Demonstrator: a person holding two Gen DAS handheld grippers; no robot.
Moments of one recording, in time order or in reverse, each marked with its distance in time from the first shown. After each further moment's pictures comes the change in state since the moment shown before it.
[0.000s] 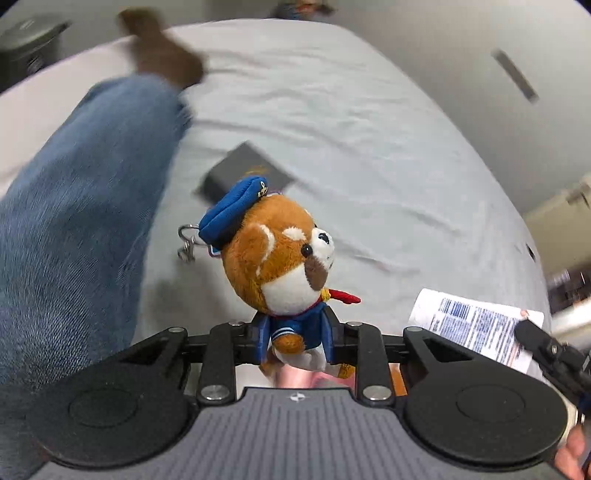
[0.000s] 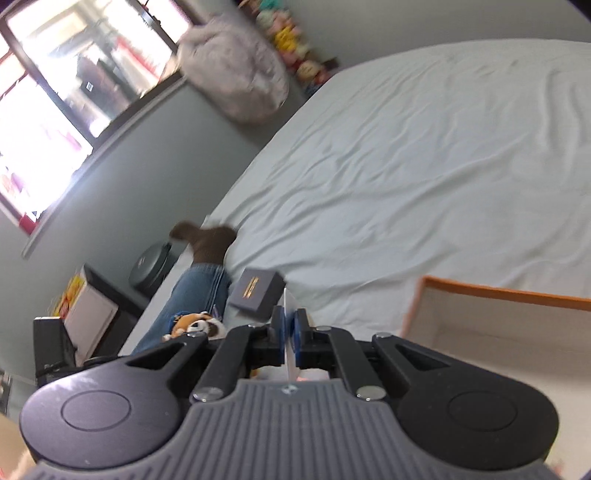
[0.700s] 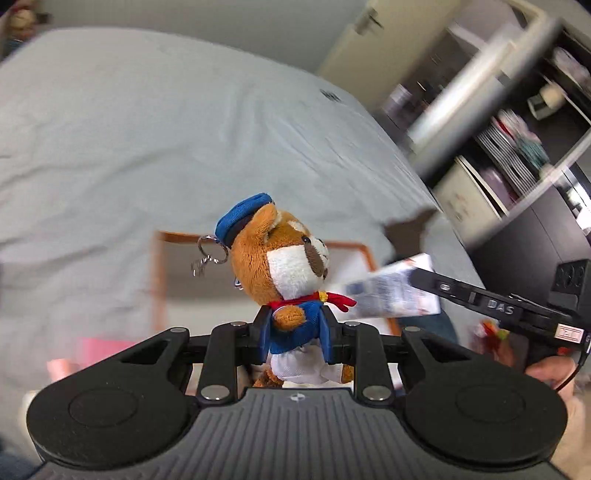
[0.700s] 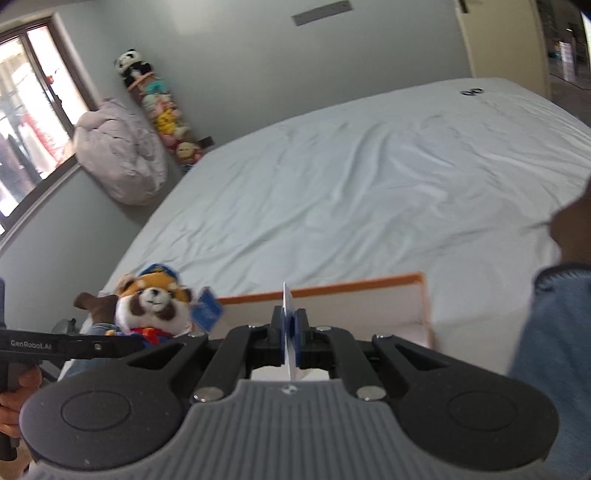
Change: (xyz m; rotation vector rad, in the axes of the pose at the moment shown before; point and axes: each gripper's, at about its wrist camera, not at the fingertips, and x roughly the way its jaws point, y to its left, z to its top) left arm -0.002 -0.245 -0.095 0.660 0.294 -0.414; right arm -0.202 -0.090 -0.052 0.134 -0.232 -0.382
